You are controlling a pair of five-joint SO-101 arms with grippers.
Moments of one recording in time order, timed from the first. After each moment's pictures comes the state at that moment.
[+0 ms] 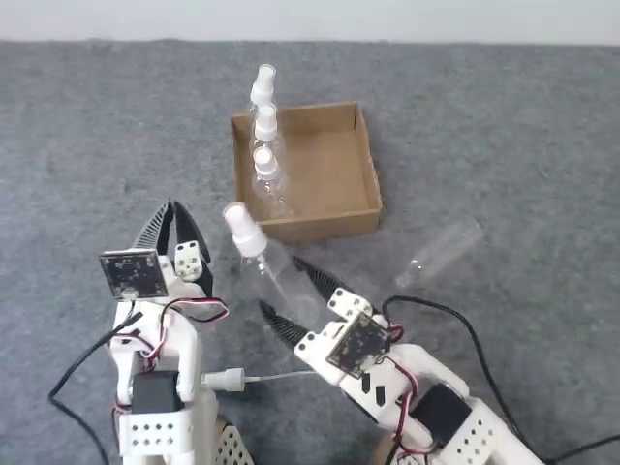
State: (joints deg) left arm -8.5 -103.2 97.3 29.8 8.2; right arm -52.1 -101.8 95.6 26.0 13.0
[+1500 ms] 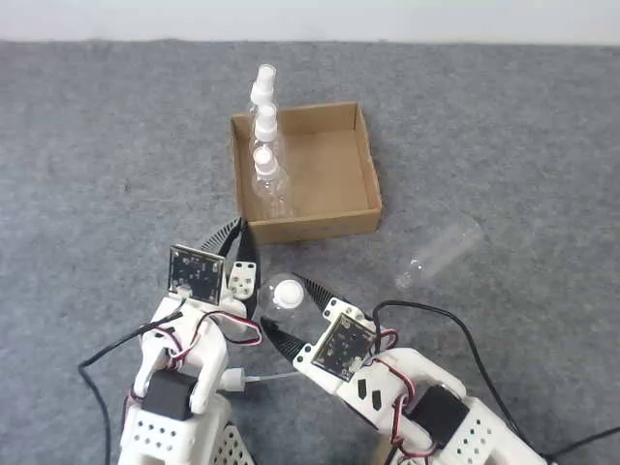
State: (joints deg) left arm 10.0 -103.3 96.7 39.0 3.9; right arm -55.5 -101.6 95.6 32.3 13.1
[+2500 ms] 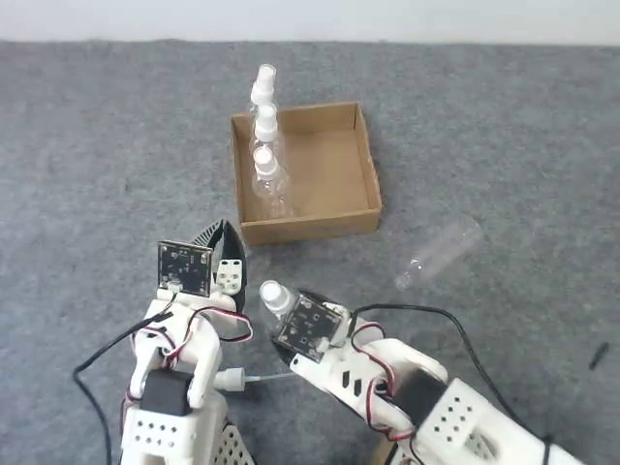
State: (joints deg) left arm 3.4 -103.3 97.2 40.4 3.7; right arm -55.7 -74.0 87.6 31.2 13.1
